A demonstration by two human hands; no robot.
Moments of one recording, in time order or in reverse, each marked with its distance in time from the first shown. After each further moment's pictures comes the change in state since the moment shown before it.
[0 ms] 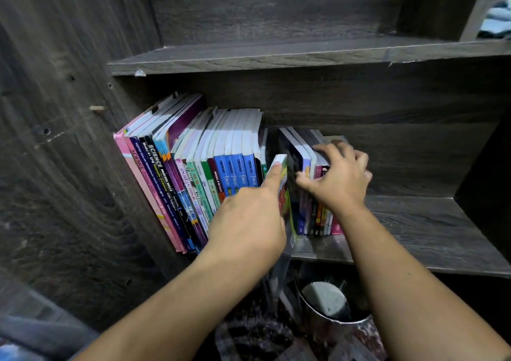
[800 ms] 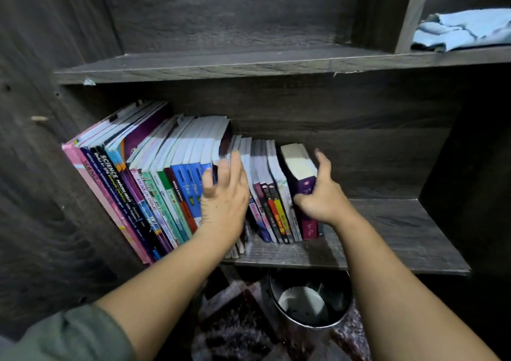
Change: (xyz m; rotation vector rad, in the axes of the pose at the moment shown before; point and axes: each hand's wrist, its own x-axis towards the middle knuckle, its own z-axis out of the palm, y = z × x) left_hand 0.072 0.003 0.073 0.872 0.343 0.007; right_hand -0.007 0.035 -0.040 0.410 -0.473 0.210
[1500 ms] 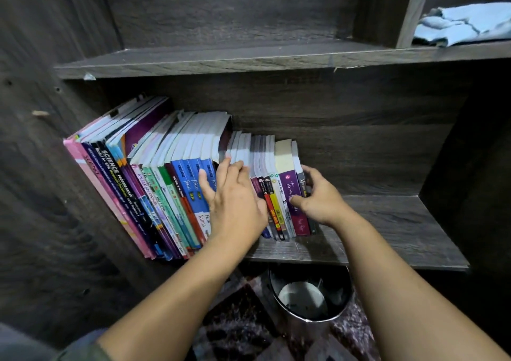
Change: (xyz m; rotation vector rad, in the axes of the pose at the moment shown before) left_hand -0.010 0.012 -0.014 -0.811 0.078 -0.172; right_hand 0.006 0.011 0.010 0.104 -0.079 -0.017
